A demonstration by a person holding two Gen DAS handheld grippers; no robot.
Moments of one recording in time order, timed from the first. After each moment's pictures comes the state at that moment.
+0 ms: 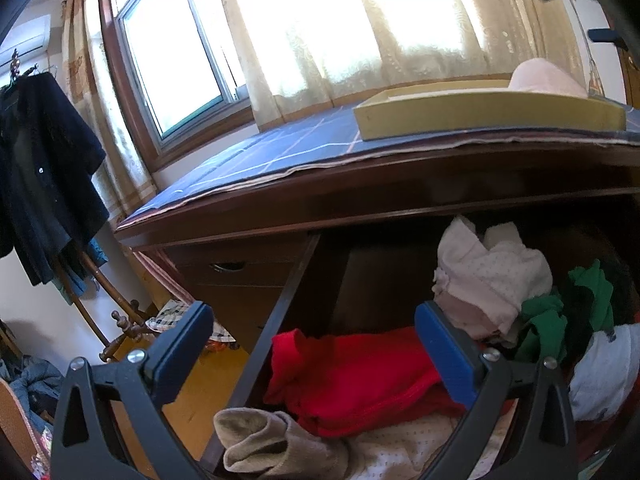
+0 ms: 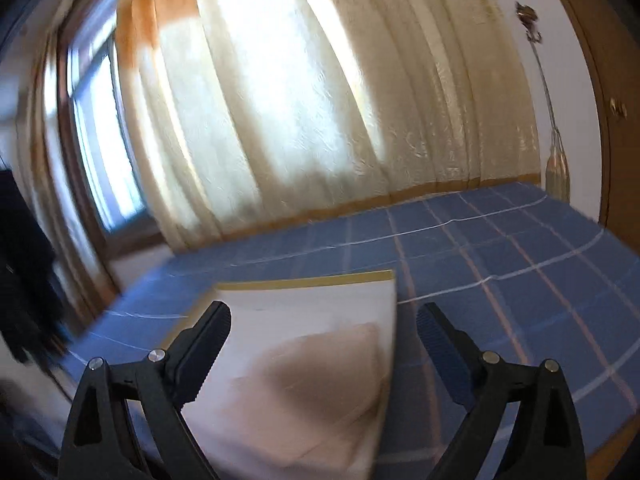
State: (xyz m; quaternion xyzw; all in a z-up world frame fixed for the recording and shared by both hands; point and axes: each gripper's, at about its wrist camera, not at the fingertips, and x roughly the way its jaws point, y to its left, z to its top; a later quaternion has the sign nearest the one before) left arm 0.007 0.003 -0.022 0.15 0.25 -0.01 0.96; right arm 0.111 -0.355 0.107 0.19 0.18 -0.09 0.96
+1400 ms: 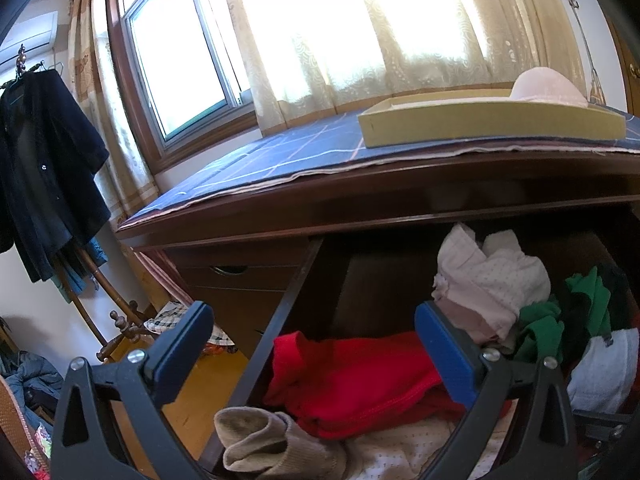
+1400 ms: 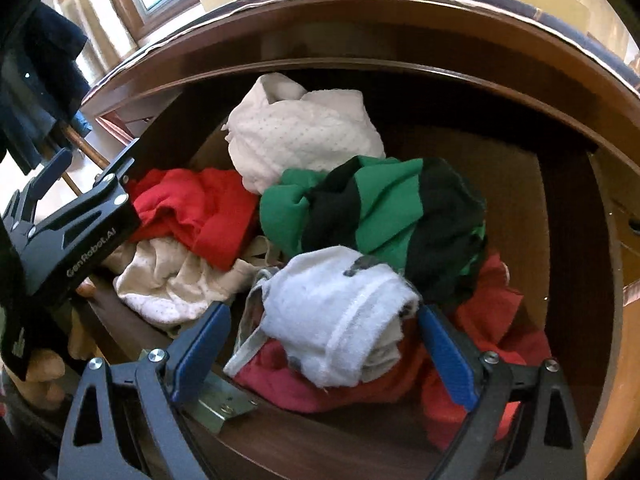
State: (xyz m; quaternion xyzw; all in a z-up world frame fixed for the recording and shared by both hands) left arm 0.005 0.007 -0.016 0.15 0.24 -0.01 0.96; right arm 0.039 -0.172 -0.086 0.10 0.53 0.03 0.84
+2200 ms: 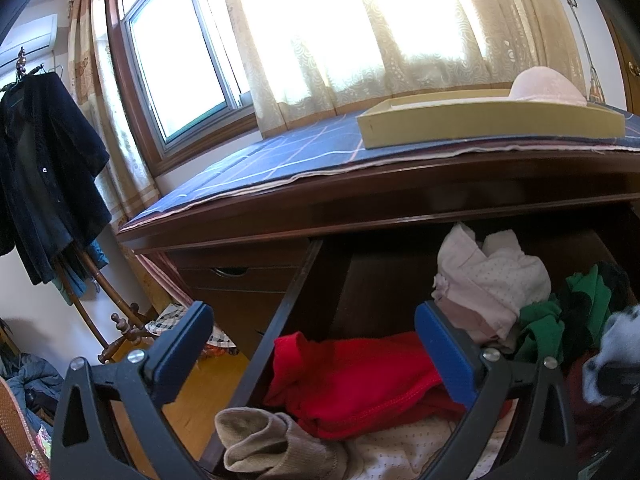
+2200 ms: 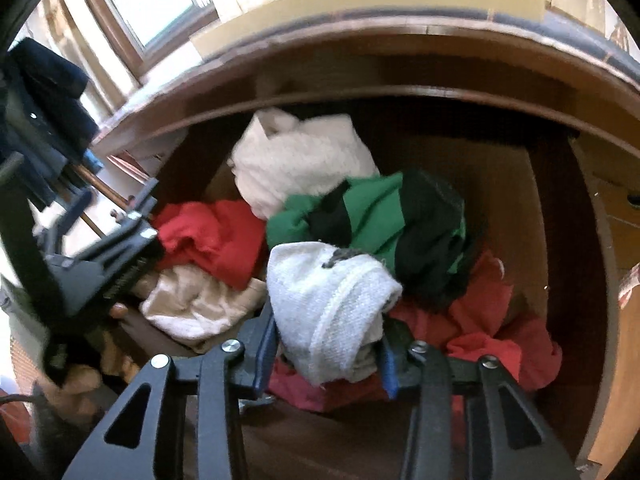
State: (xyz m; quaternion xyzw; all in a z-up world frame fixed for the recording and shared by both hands) left arm 0.004 0.006 -0.016 0.15 0.24 0.00 0.96; right arm 0.018 -0.191 -0.065 0.16 0.48 0.03 0.86
